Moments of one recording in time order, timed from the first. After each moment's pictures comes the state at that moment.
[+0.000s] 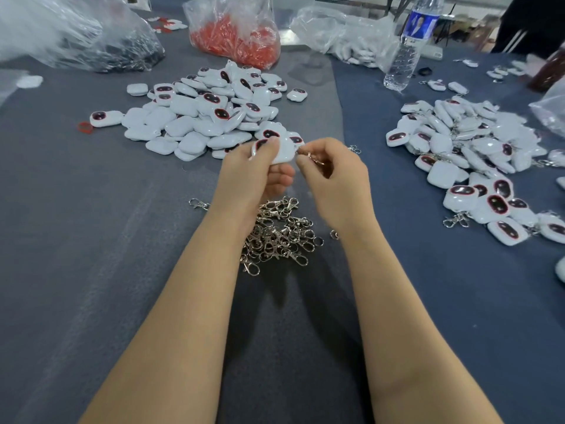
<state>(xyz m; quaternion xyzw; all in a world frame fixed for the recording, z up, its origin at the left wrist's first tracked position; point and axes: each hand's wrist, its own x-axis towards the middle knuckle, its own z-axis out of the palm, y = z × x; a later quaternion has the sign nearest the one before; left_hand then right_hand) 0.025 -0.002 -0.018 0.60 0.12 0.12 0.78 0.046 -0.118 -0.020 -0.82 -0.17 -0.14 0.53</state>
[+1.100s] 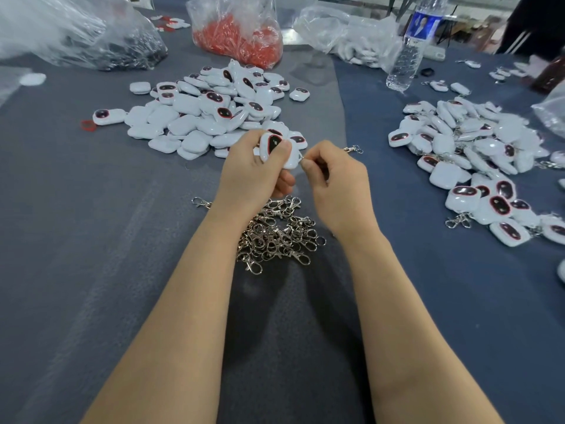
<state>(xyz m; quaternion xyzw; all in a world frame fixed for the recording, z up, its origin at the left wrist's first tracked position) 0.018 0.003 -0.016 0.72 0.06 0.17 0.68 0.047 -0.120 -0.024 -0.86 -0.22 -0.17 0.43</state>
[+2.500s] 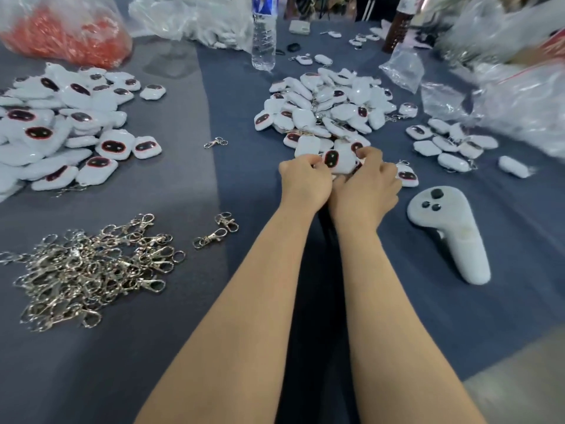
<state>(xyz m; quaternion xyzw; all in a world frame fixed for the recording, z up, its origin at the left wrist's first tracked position) 0.088 -0.227 -0.037 0.78 0.02 -0.05 0.62 0.065 -0.292 -0.044 -0.88 0.29 -0.23 0.28</state>
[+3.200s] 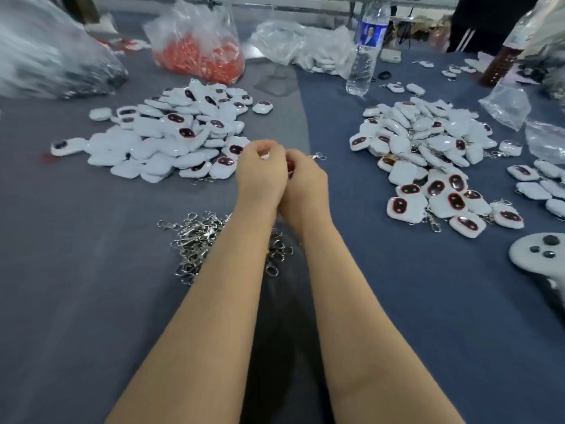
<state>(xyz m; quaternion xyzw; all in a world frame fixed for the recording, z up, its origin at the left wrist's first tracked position) 0.064 -0.057 0.000 0.70 0.17 0.17 0.68 0.064 -0.112 -0.017 -0.87 -0.05 -0.08 0.48</state>
